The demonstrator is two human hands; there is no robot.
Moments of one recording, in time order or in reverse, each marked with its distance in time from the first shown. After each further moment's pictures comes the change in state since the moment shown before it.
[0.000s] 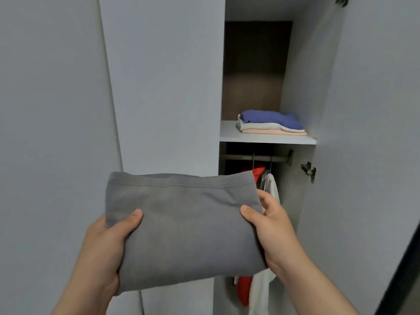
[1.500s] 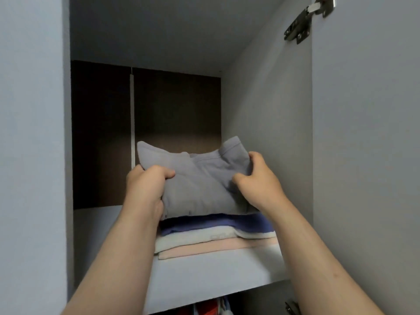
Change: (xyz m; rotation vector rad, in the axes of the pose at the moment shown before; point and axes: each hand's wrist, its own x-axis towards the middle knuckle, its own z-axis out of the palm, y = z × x) left_hand 0.393 0.027 0.502 -0.095 -0.281 0.026; right_hand 0.499 -0.106 -0.171 -0.819 0.486 -0.405
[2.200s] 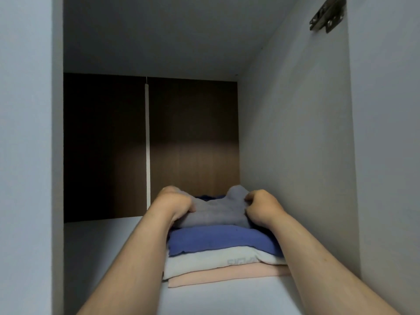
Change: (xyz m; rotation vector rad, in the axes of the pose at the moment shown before) left_hand 0.057 -0.023 0.024 0.931 -0.132 -0.039; right_hand 0.065 0.066 0.068 -0.368 -0.298 0.106
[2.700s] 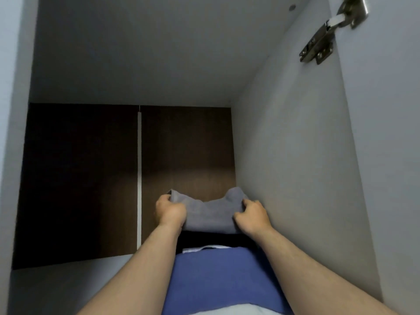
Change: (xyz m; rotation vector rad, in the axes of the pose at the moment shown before) left_hand 0.093 0.034 0.026 -0.505 0.340 0.067; right_hand 0.077 -0.014 0.006 0.088 0.180 0.025
